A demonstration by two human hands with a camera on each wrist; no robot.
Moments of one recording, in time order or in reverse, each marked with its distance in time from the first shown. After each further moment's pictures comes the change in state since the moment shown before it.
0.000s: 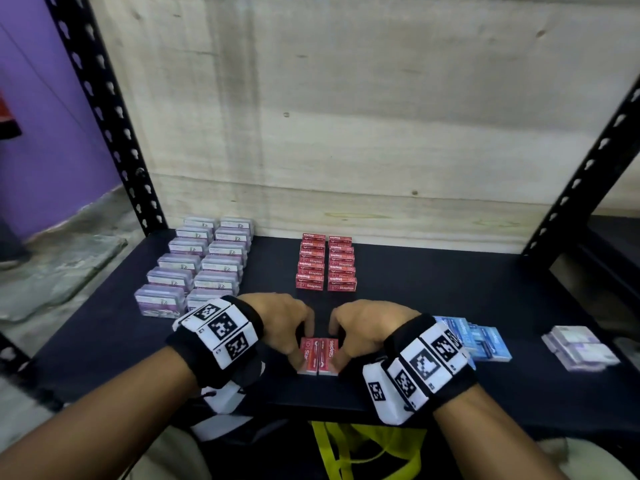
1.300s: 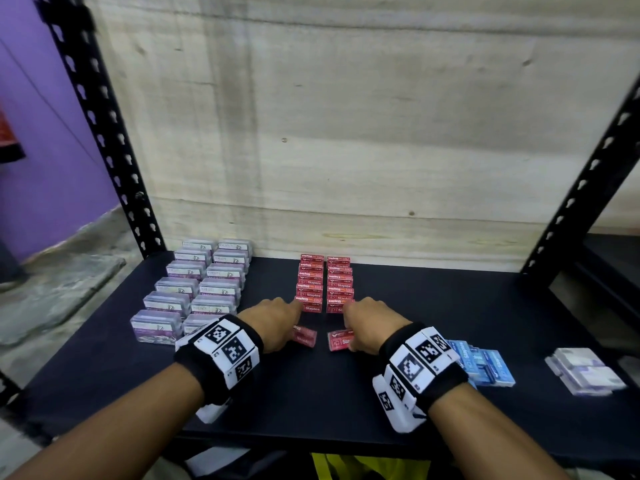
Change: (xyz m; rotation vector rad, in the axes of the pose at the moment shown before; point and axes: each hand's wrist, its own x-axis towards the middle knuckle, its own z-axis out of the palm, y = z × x) left_hand 0.028 -0.017 -0.001 0.056 0.254 -0.138; right_hand 0.030 0.023 -0.010 -0.060 0.289 0.073
